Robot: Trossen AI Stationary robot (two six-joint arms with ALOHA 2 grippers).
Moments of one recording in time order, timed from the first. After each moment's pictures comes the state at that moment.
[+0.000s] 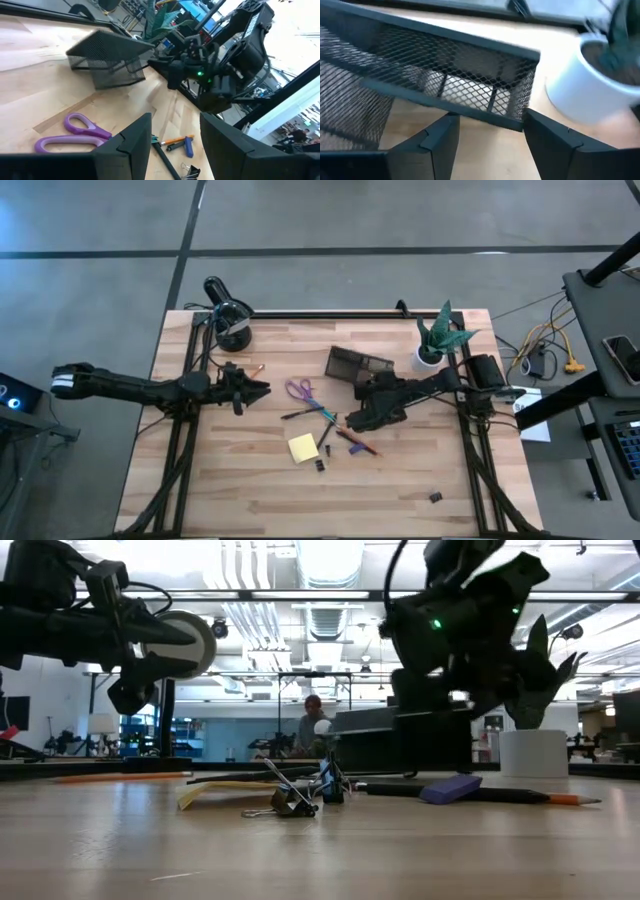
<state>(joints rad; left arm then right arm) 0.03 0.65 0.01 0.59 -0.14 -0.73 0.17 1.93 1.20 -1.25 0.95 1.93</state>
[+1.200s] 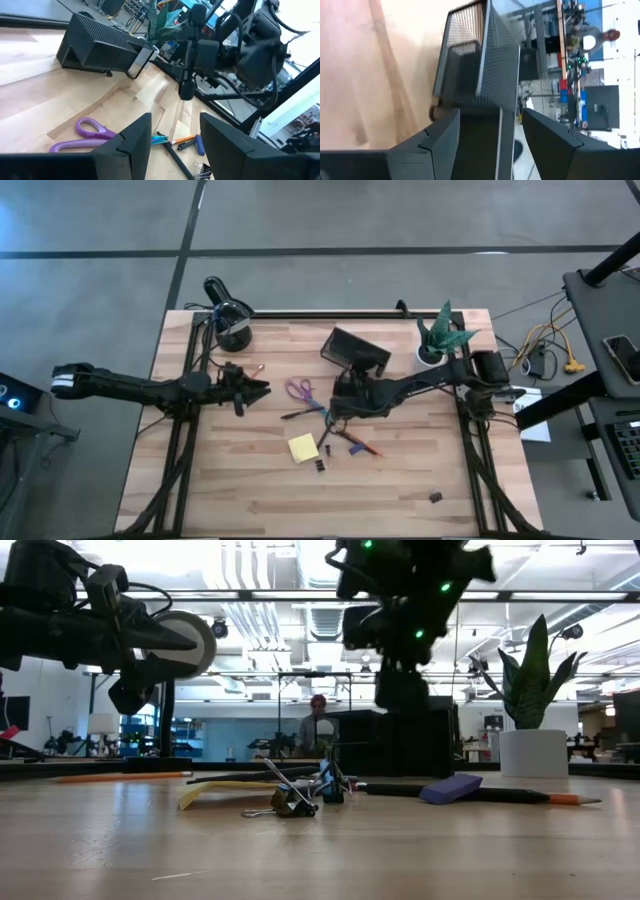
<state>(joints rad) 0.03 0.65 0.01 0.58 -0.16 -0.64 0.11 1.88 1.28 -0.70 1.05 0.03</state>
